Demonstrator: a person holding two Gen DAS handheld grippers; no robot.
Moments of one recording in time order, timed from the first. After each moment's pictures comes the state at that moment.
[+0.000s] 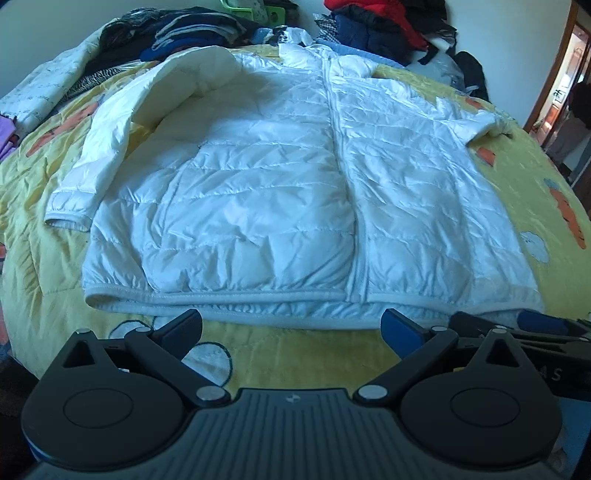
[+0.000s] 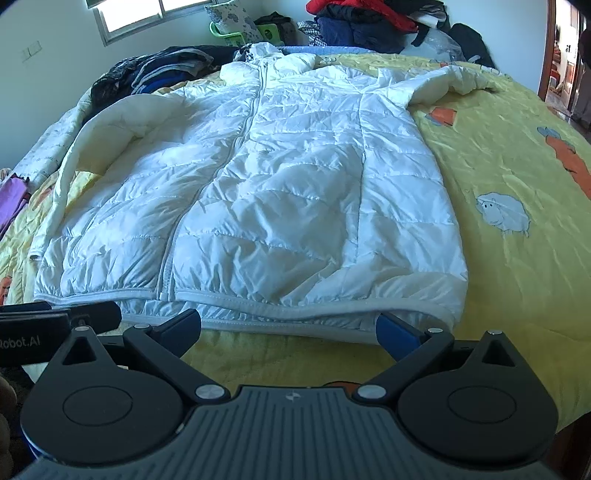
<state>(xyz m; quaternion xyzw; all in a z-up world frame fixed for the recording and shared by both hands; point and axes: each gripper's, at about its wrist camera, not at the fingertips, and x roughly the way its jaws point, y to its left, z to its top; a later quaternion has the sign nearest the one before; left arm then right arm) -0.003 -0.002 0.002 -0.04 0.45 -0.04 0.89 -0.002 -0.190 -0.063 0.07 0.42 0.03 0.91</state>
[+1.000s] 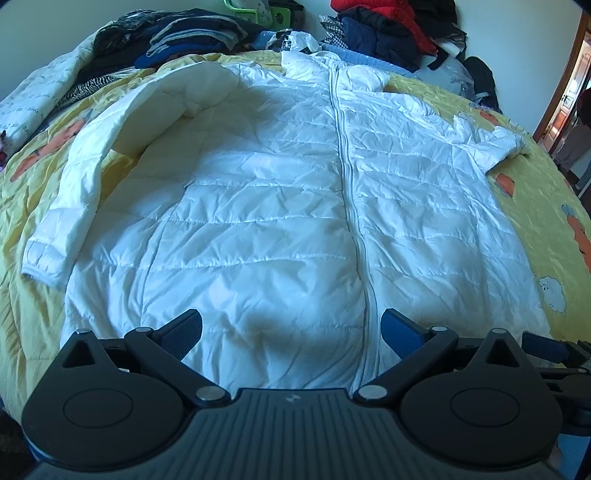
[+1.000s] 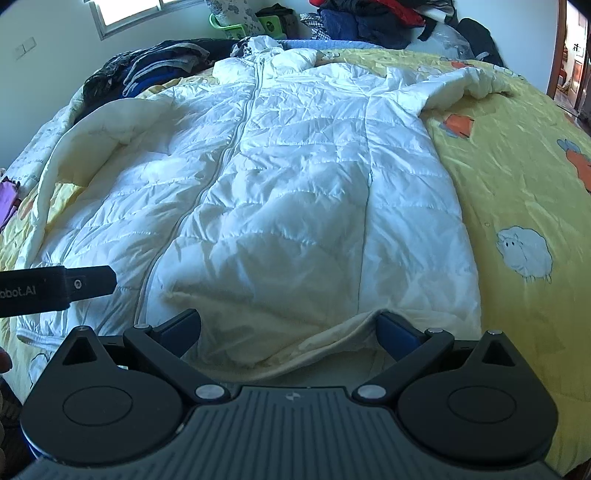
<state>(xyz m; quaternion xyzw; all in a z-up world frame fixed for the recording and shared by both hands) 0.073 -0.007 0.006 -0.04 0.45 -0.04 0.89 0.060 -0.198 -0.065 0.06 0.43 0.04 0.90</state>
